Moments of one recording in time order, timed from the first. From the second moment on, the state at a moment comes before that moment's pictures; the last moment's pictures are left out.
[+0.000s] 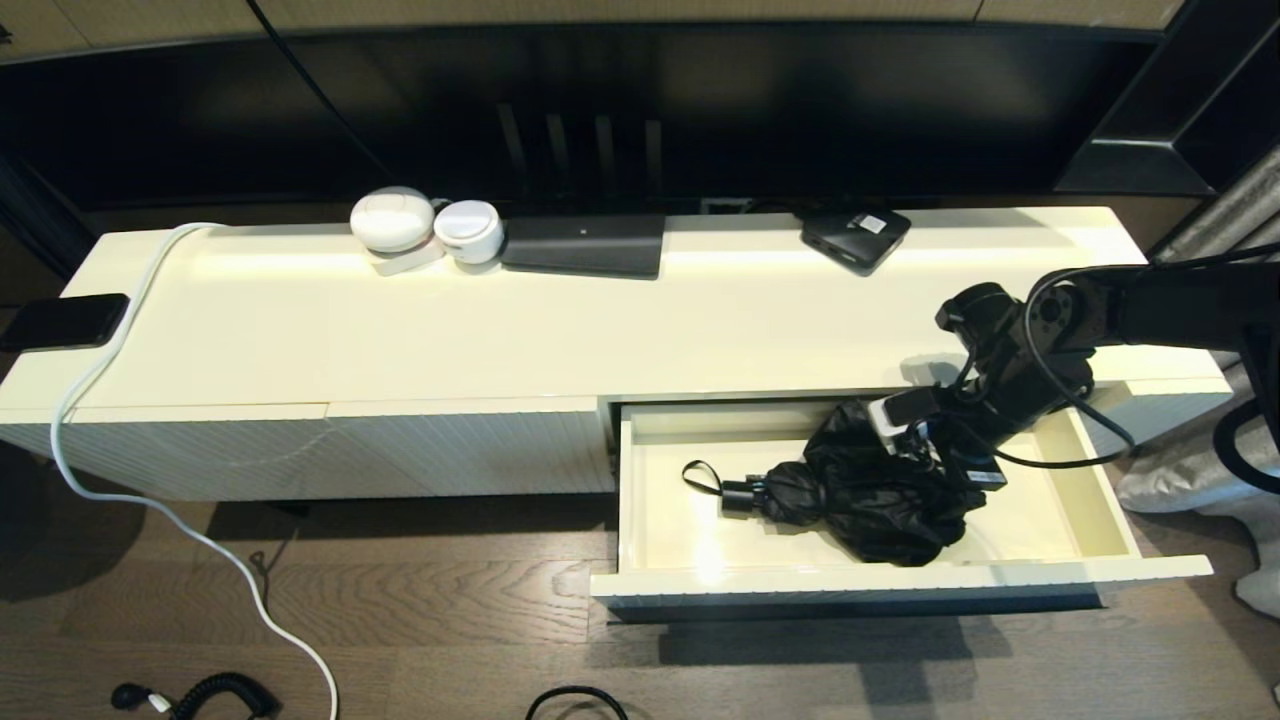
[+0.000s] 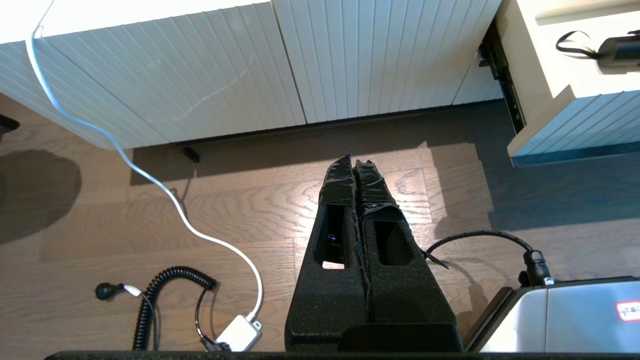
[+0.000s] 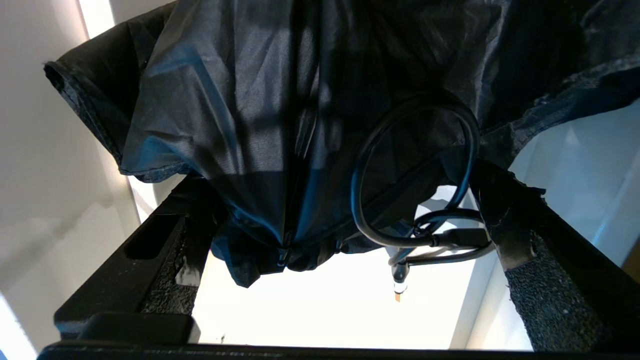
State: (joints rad) left arm 0.00 0.00 0.00 0.01 -0.03 0.11; right arm 0.09 2.25 -1.92 0.83 0.21 -1.46
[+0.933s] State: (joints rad) left arm 0.00 0.00 0.00 0.01 -0.03 0.11; right arm 0.10 2.26 -1.92 0.83 0.21 -1.43
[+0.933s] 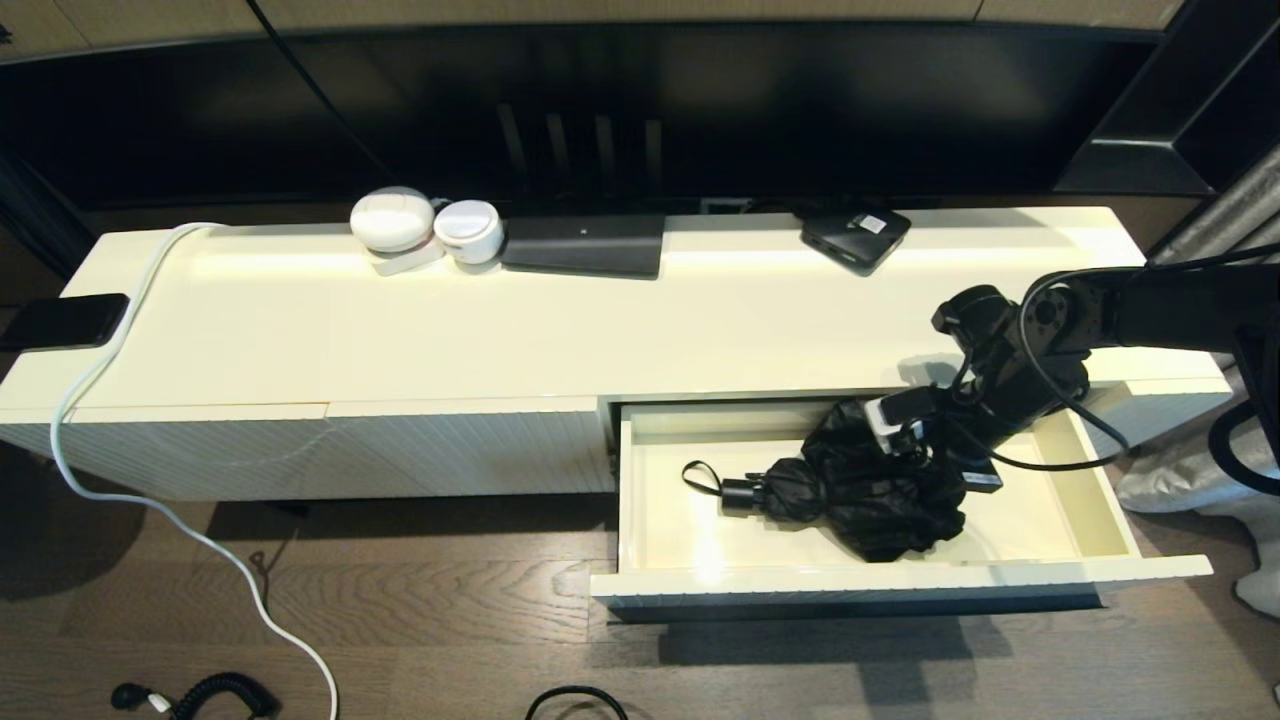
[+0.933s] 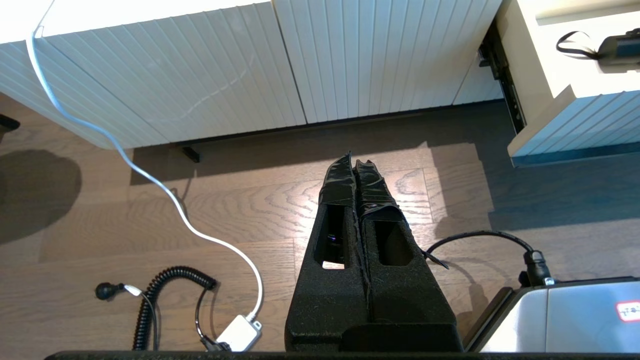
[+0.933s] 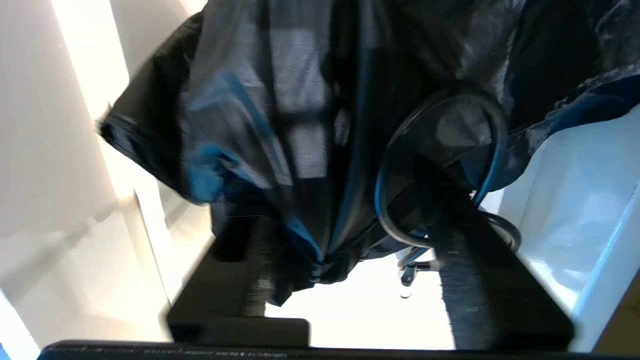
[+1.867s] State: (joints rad) left arm 0.00 0.00 0.00 0.01 -0.03 0.11; right arm 0.10 2.19 -1.87 0.83 0.21 -1.40
